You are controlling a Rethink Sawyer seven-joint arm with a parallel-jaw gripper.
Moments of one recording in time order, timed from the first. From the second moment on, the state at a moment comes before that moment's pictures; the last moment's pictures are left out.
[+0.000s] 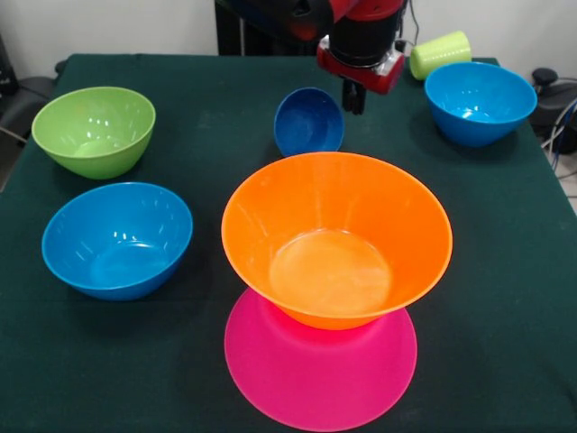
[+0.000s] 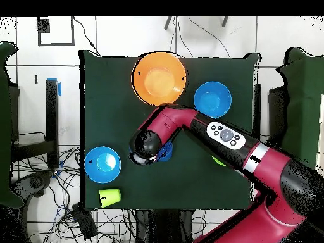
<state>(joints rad) -1.12 0.32 -2.29 -1.84 1.26 1.12 3.23</state>
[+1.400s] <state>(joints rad) -1.09 0.24 -2.29 -1.90 1.23 1.12 3.23</state>
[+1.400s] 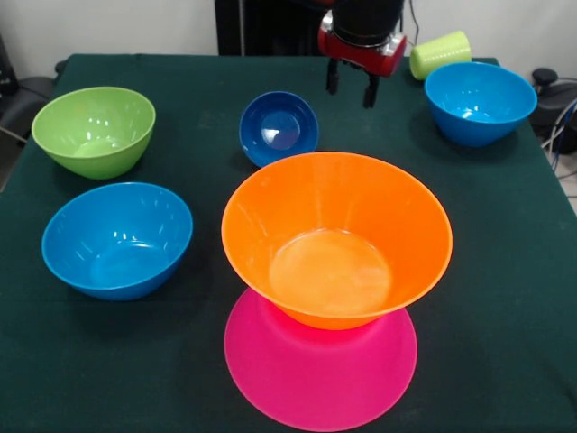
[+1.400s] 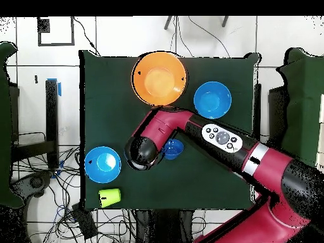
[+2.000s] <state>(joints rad) -1.11 0.24 -2.29 -1.91 1.20 1.12 3.23</state>
